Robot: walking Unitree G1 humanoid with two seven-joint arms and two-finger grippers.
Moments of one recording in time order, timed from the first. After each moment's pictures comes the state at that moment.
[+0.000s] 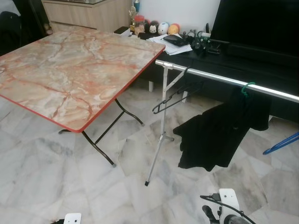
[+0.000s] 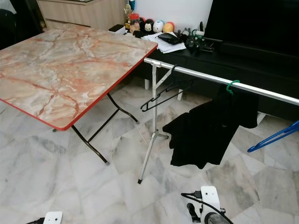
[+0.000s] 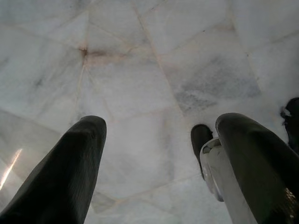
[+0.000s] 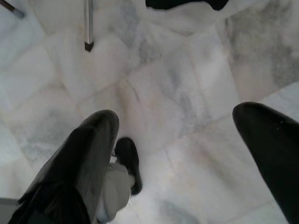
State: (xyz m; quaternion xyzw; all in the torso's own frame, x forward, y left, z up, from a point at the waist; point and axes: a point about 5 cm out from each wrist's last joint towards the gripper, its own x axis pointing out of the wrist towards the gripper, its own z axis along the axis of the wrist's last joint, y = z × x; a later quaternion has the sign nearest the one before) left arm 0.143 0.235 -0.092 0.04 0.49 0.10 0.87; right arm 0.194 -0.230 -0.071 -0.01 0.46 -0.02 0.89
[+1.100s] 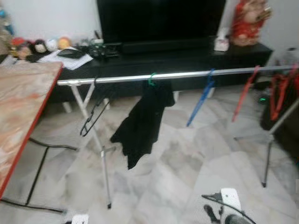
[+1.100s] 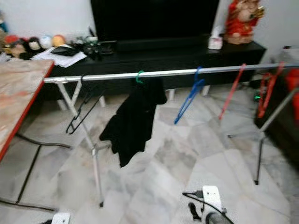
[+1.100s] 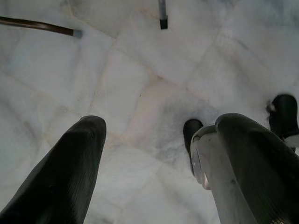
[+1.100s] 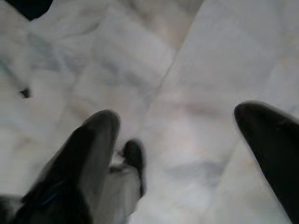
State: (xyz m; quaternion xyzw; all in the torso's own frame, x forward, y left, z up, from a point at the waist) left arm 0.131 0.221 -0.099 0.04 0.50 0.09 0.86; right arm 0.193 -0.212 -0.076 0.01 0.46 -0.01 0.89
